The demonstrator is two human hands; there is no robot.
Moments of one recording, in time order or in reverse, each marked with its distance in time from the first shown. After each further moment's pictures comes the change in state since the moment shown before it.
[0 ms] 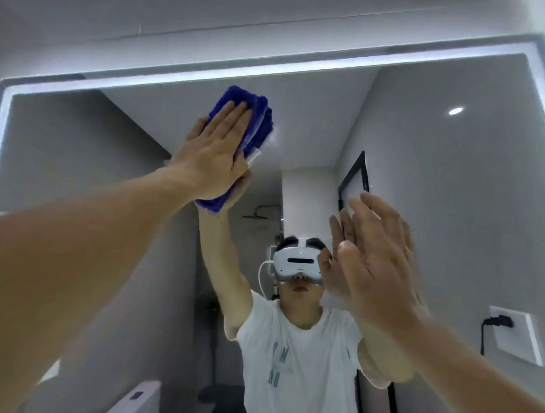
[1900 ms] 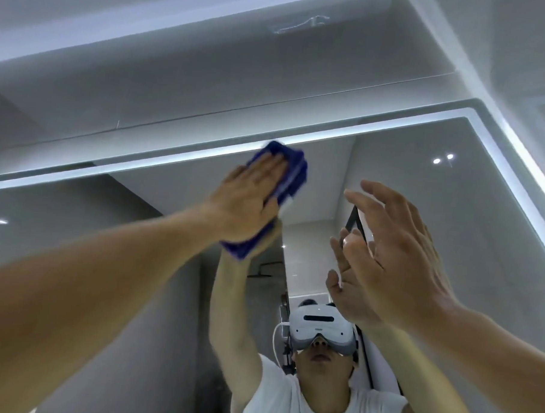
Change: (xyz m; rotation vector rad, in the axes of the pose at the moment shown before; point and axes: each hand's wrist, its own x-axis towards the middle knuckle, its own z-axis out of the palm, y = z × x) left_hand 0.095 0.086 -0.015 0.017 0.001 0.165; right_hand 0.090 0.052 -0.061 -0.036 0.092 -0.139
